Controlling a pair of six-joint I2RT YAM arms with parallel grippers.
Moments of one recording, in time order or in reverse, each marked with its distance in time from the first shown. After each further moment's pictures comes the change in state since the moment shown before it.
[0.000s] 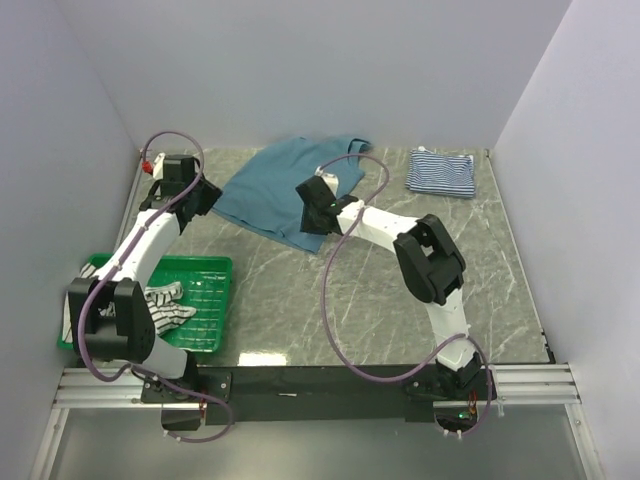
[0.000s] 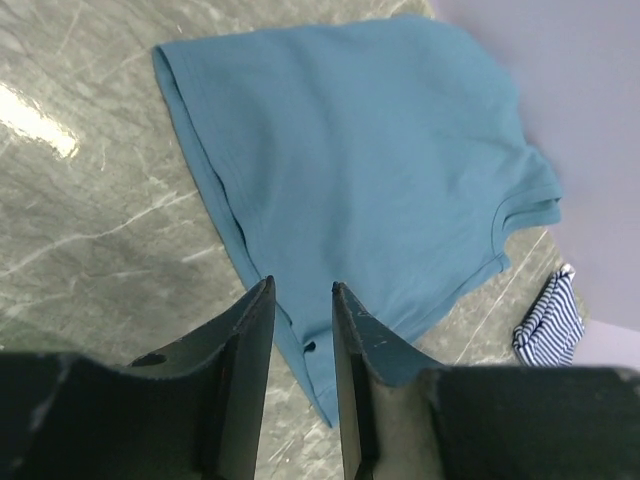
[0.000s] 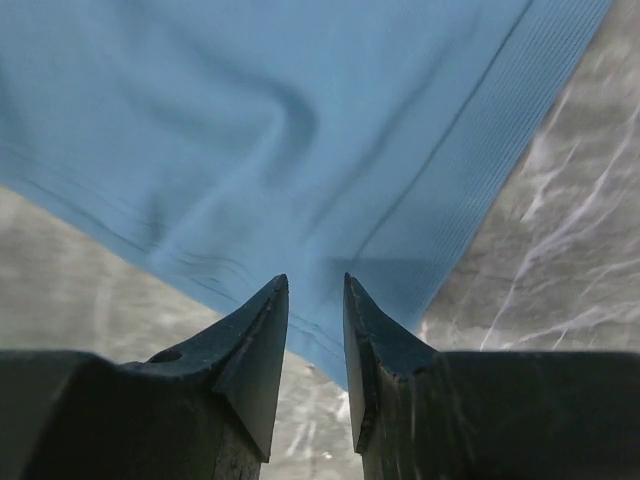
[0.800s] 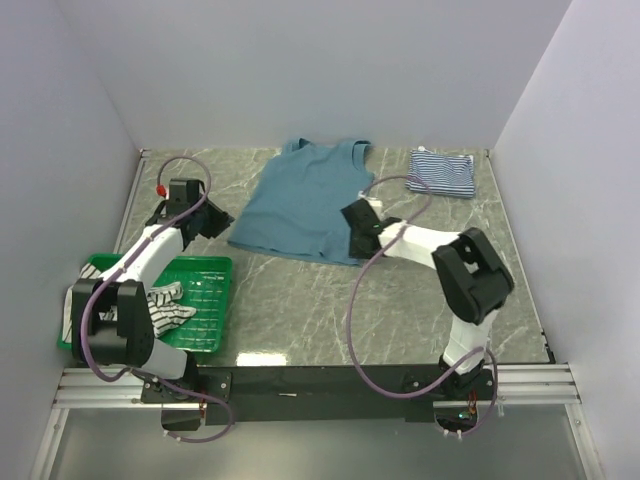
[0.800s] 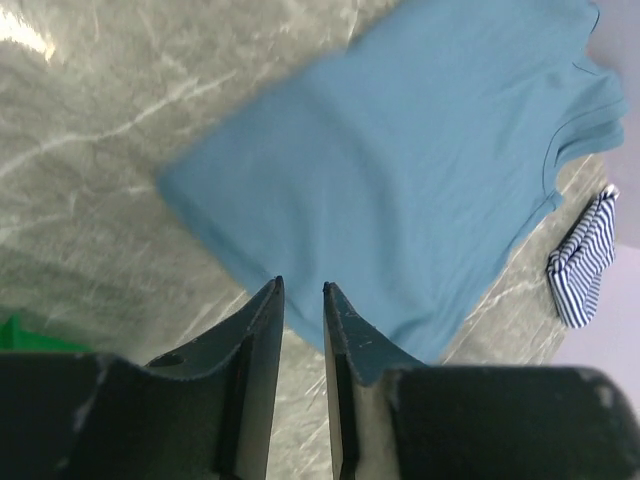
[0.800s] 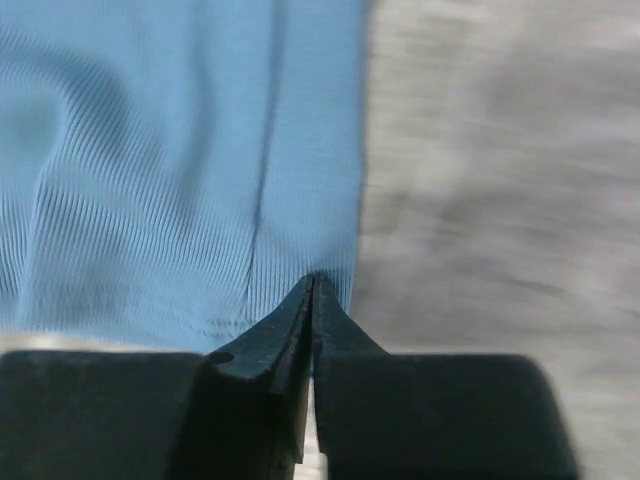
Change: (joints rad) left arm 0.005 -0.013 -0.177 0.050 0.171 -0.007; right arm -0.101 -0.264 -0.472 0.043 0.044 -0.138
